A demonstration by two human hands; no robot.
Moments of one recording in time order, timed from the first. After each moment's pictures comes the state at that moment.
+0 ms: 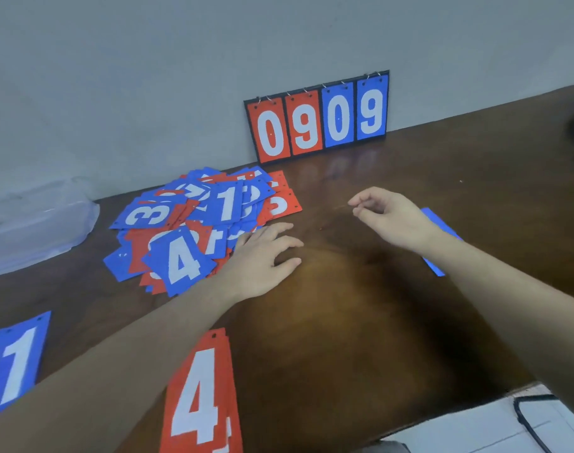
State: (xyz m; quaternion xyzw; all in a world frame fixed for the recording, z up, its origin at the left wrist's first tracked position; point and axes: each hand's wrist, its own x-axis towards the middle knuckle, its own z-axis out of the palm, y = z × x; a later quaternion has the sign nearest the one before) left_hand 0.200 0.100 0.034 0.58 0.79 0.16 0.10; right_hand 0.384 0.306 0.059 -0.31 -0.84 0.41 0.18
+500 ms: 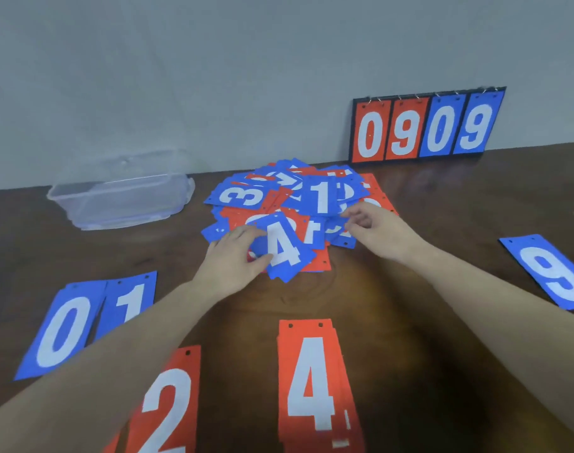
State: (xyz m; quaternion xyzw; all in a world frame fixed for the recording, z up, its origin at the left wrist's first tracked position) left_hand 0.066 -0.063 0.016 0.42 0.88 0.22 0.06; right_hand 0.234 0.188 0.050 -0.25 -0.89 0.38 0.10
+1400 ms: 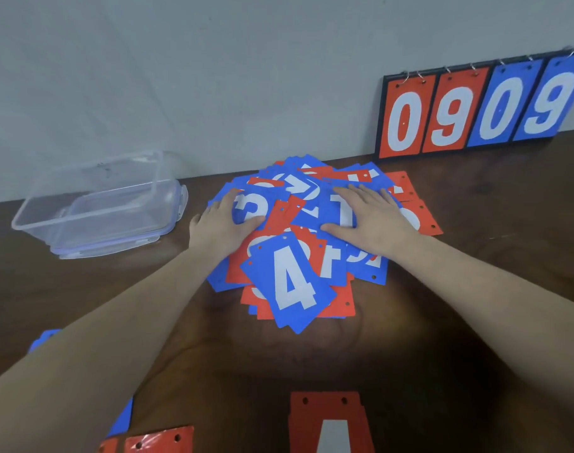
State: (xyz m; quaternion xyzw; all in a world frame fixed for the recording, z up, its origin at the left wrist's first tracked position) left_hand -0.056 0.009 0.015 0.25 0.95 0.17 0.07; right_hand 0.122 0.243 0.000 -0.19 -0.97 0.15 0.05
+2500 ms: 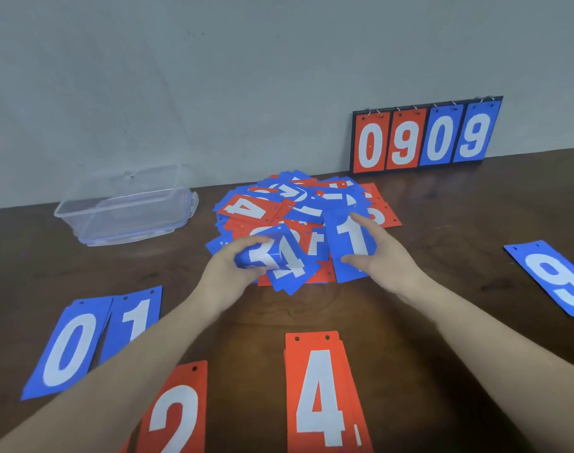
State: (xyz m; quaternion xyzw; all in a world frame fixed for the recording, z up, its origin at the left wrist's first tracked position) left_hand 0.086 -0.078 0.046 0.30 0.79 0.50 0.18; right_hand 0.253 0.153 0.047 -0.29 -0.83 0.46 0.13
